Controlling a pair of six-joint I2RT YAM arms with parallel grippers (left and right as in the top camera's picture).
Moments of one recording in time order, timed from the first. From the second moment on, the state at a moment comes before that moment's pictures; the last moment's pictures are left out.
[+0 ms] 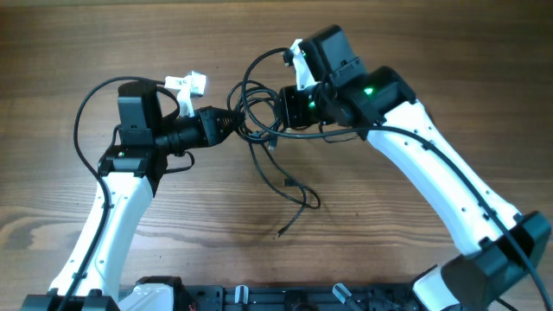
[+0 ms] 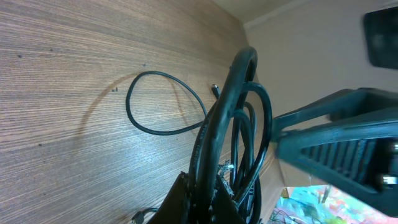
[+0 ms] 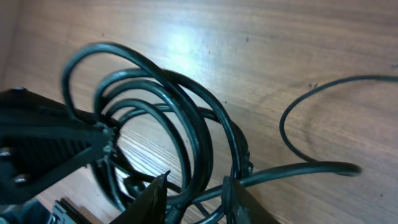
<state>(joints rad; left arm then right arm) -0.04 1.32 0.86 -0.24 0.89 -0.46 0.58 1.70 1.64 -0.93 -0.26 0.37</state>
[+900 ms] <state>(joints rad) -0.04 1.30 0.88 -0.34 0.89 -0.44 0.55 1.61 1.65 -0.76 -0.35 0.44</state>
